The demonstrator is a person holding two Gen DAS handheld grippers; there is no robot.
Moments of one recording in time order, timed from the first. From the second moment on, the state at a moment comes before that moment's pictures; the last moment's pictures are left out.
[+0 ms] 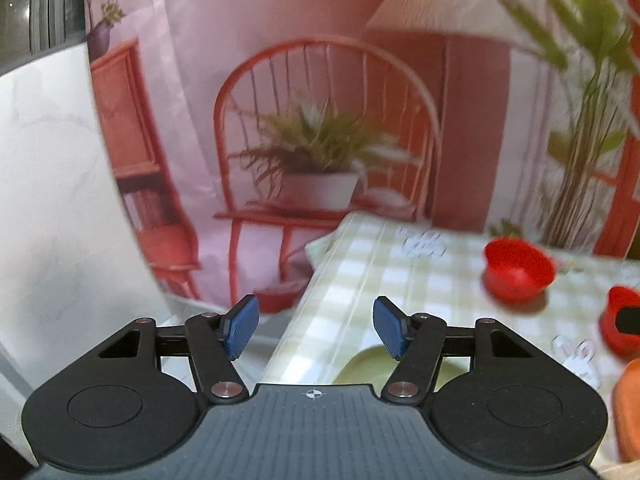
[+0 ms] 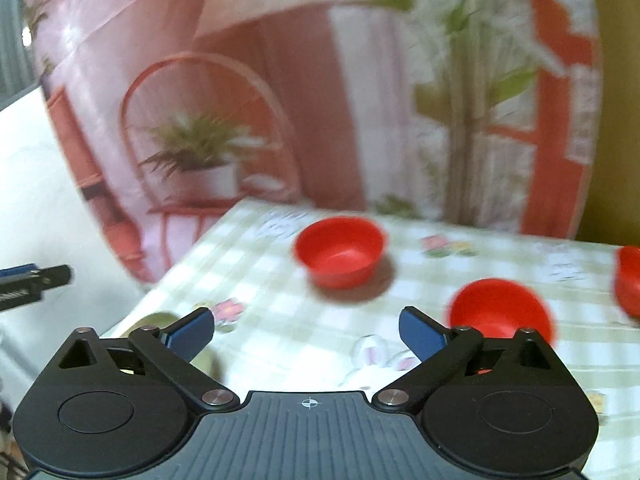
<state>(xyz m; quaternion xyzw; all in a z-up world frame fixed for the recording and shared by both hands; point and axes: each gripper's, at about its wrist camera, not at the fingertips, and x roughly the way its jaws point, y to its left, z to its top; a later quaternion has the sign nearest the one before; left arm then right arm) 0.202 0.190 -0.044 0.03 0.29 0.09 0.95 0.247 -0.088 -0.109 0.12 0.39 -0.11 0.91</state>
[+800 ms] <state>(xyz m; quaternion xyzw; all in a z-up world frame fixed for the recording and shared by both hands) 0.214 0.226 -0.147 -0.03 0.38 0.08 0.92 0.307 -0.011 -0.202 0.04 0.48 0.02 0.88</state>
